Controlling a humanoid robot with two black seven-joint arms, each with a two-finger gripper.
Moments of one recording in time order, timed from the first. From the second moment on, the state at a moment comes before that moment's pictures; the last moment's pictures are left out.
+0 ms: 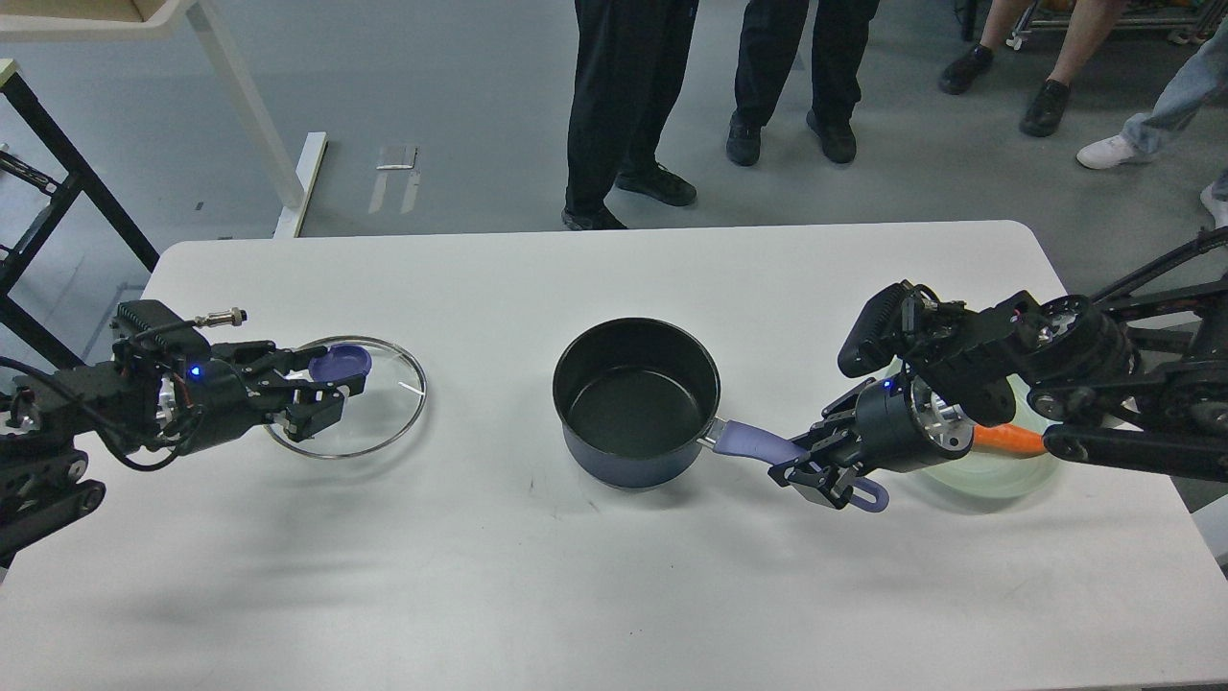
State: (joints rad) left arm -0.80 0.78 0.01 -0.94 1.67 0.22 -0.49; right arm 1.50 -0.62 -0.59 1.48 -1.51 0.24 0.29
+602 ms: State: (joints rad) left arm -0.79 0.78 0.01 -0.92 1.67 0.23 -0.49; right arm 1.50 -0.61 -0.59 1.48 -1.51 0.24 0.29
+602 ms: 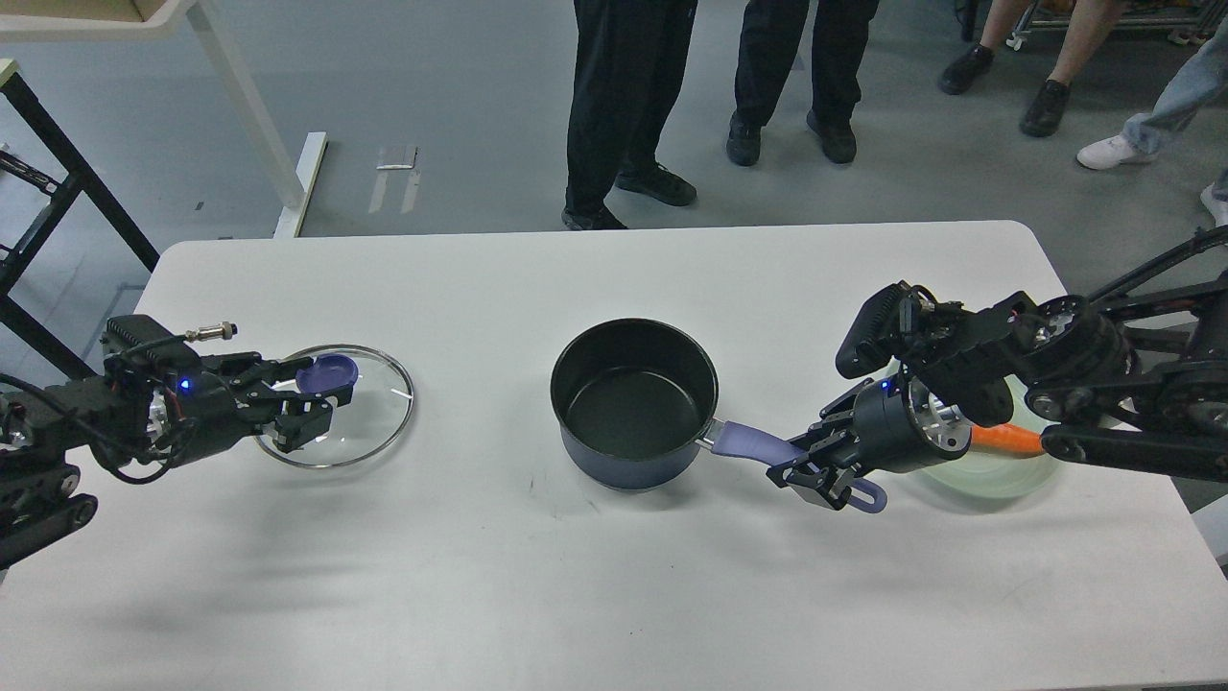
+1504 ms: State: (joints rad) left arm -0.90 0.78 -0.01 -0.92 0.94 0.22 -0.49; right arm 1.53 -0.66 -0.51 1.47 -1.36 0.20 0.30
